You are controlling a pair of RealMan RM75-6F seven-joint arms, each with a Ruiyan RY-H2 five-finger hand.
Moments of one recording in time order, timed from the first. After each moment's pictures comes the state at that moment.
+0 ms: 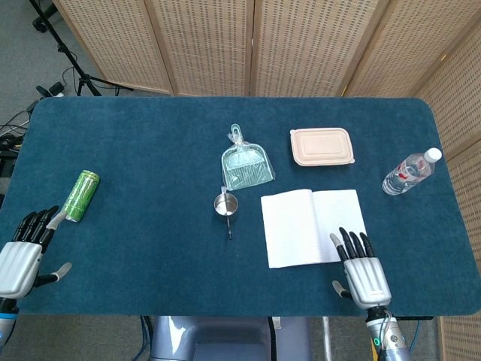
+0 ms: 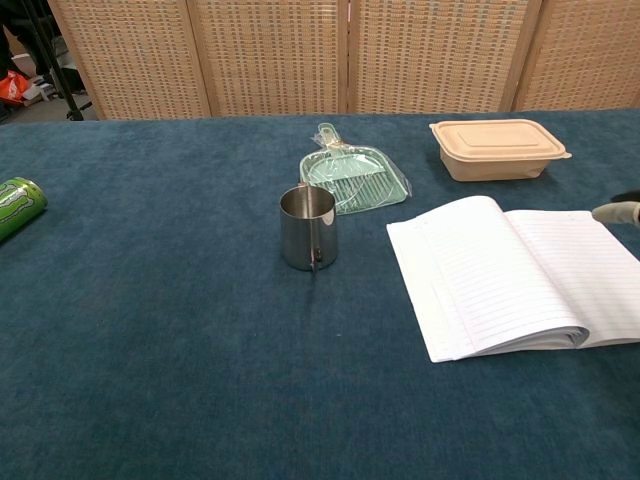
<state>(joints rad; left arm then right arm) -0.12 -1.08 0.01 -1.69 1.59 1.46 0.02 0.13 -1.37 0.04 -1.92 -1.40 1.34 -0.69</state>
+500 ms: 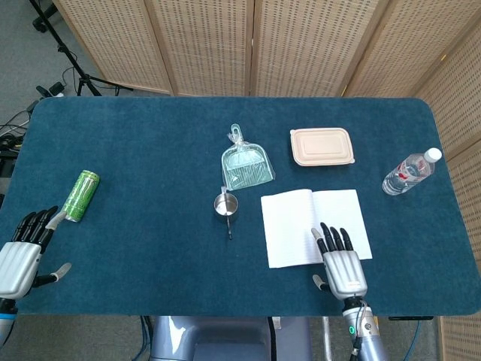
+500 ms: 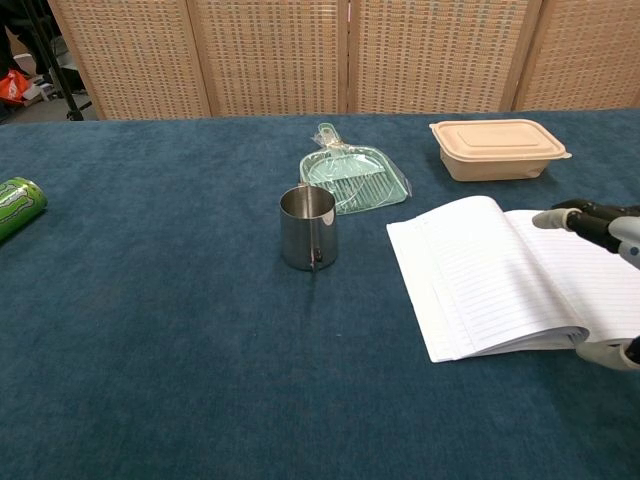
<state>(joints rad) -0.12 -1.08 0.01 -1.69 1.59 1.46 0.00 0.20 -1.52 0.09 -1.94 -1.24 1.33 -0.83</state>
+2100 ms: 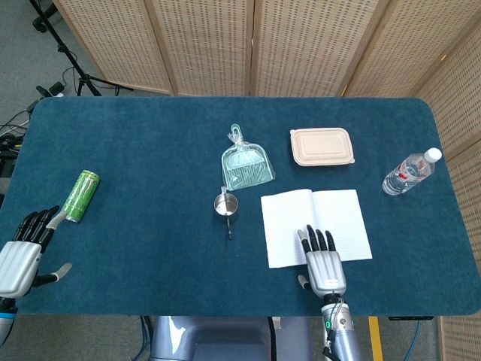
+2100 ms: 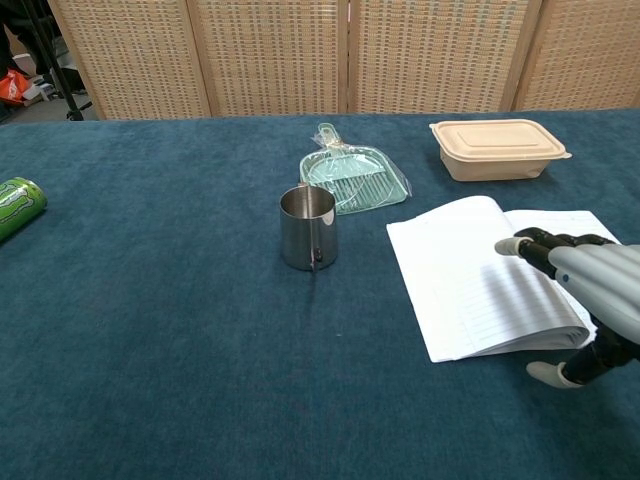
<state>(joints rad) -0.12 -1.07 0.02 -1.68 1.60 1.45 -0.03 0.29 -1.71 0.08 -1.87 -1.09 1.41 -0.95</state>
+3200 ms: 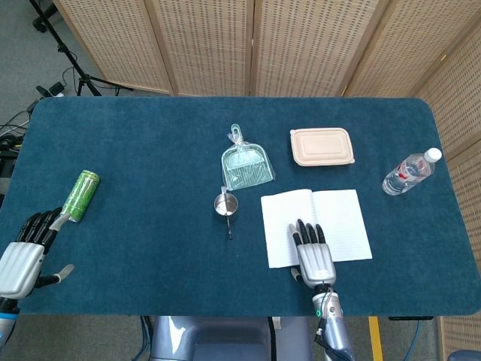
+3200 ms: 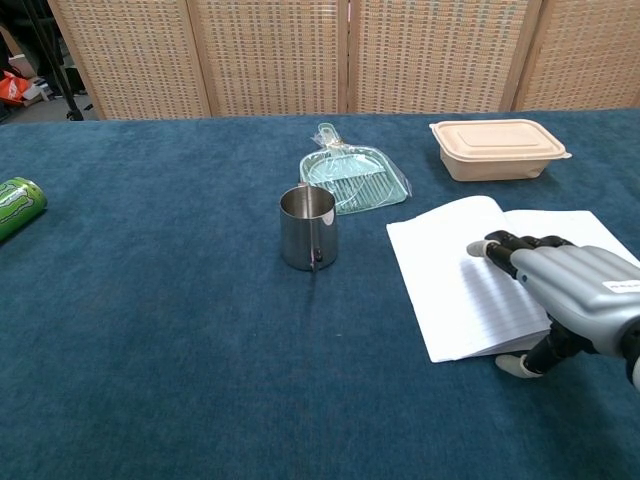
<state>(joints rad) -0.13 -1.07 0.02 -1.68 1.61 1.45 -0.03 0.36 -1.77 0.11 -1.73 -1.04 1.36 -0.90</state>
